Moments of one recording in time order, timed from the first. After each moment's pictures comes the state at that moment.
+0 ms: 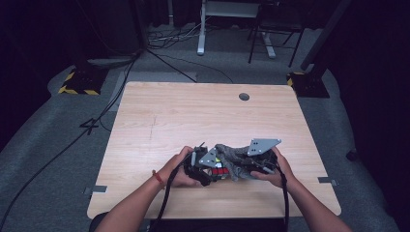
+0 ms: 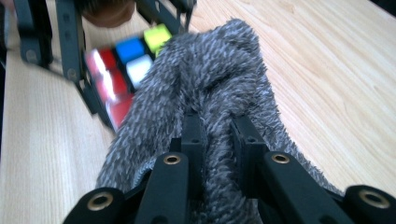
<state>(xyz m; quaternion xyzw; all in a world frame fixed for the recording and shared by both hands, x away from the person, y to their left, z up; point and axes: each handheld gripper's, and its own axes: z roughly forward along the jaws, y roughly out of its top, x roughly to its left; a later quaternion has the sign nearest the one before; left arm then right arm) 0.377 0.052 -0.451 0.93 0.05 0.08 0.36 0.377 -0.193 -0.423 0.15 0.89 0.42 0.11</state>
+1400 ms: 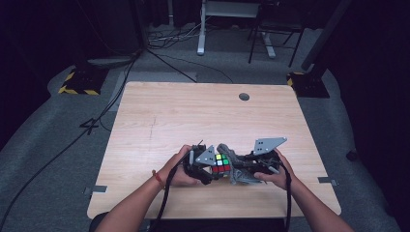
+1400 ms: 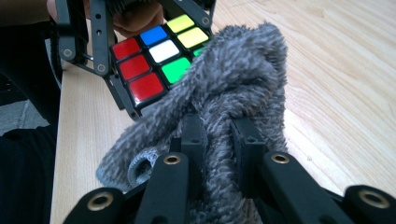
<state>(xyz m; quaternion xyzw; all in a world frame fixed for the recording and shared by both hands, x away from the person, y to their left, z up) 0.374 0.052 -0.445 0.92 0.05 0.08 0.39 0.378 -0.201 -0.427 0.14 0.88 0.46 0.05</state>
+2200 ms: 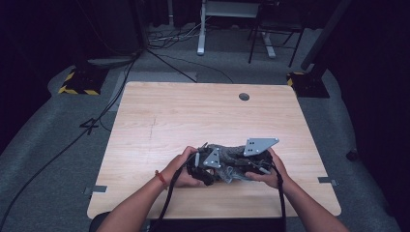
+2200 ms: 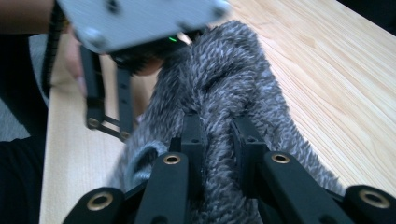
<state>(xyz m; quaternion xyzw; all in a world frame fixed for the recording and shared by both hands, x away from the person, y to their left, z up) 0.373 0.040 -0.455 0.93 0.04 0.10 0.34 0.370 -0.177 -0.410 0.13 0.88 0.45 0.10</state>
